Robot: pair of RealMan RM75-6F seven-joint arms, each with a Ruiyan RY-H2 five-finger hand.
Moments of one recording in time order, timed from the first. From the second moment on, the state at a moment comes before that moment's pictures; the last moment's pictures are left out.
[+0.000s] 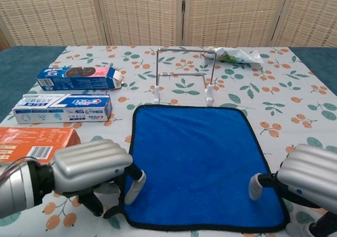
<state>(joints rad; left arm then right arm) -0.66 -1.63 0.09 -1.51 1.60 0.93 0.19 0.38 -1.48 -0.17 -1.45 -1.85 1.12 -0.30</state>
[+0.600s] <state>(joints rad) -0.66 -1.62 0.09 -1.52 1.59 0.93 0.19 0.40 -1.52 -0.17 -1.41 -1.84 1.13 -0.27</state>
